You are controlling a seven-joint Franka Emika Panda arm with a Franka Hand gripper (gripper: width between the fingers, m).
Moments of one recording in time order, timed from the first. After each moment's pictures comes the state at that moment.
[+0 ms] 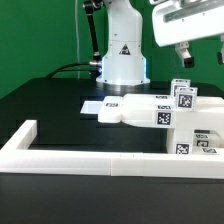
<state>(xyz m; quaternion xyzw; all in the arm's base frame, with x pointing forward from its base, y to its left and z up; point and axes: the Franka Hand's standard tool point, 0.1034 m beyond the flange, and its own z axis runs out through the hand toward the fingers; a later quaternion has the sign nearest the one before) 0.557 0.105 0.152 -0.88 0.46 -0.03 0.12</state>
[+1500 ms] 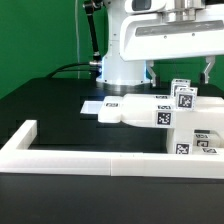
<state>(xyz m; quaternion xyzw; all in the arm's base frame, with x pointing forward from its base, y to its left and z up) 0.561 0.064 0.122 -0.99 0.07 -0.05 0.05</state>
